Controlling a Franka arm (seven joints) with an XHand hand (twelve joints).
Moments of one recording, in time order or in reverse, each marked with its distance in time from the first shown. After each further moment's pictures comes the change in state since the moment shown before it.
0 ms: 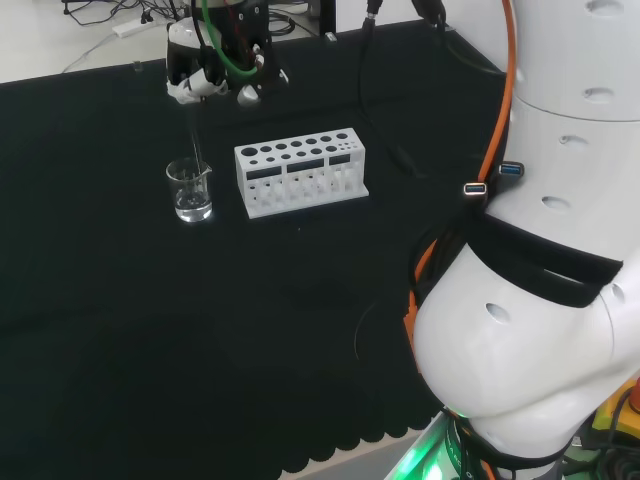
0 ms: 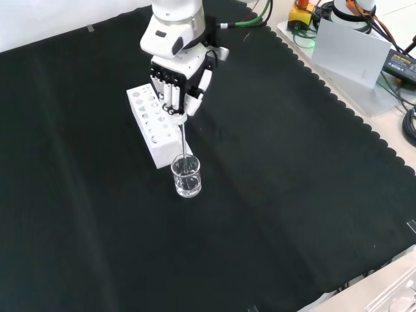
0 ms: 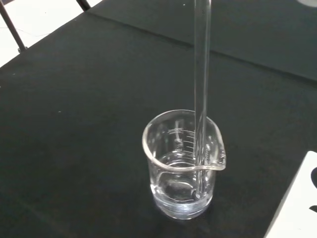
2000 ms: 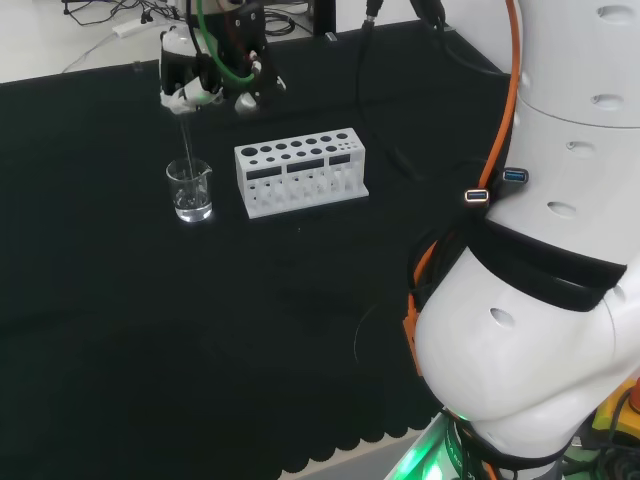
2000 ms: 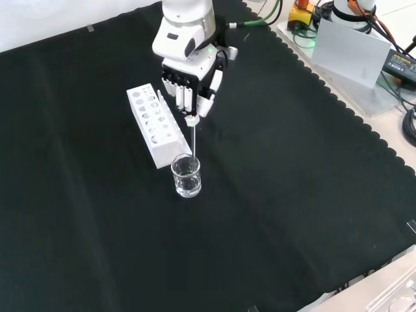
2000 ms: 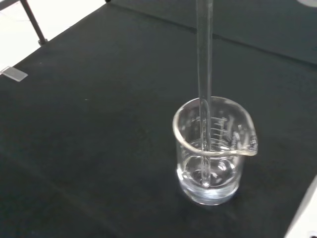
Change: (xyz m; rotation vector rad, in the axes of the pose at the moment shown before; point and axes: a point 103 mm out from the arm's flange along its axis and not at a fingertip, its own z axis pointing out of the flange) arm 0.019 -0.008 0.005 0.019 0.016 -0.042
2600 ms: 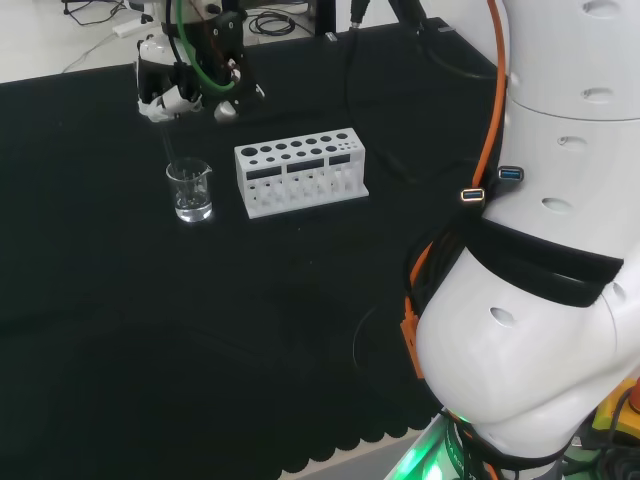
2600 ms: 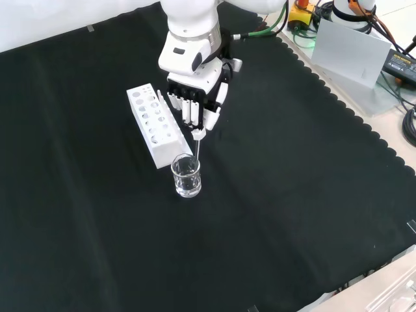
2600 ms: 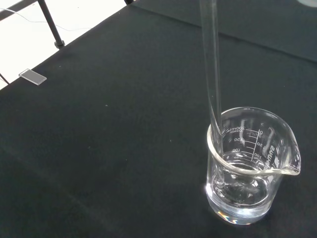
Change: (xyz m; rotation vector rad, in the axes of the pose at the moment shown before) arm 0.020 0.021 0.007 -0.008 0.008 -0.034
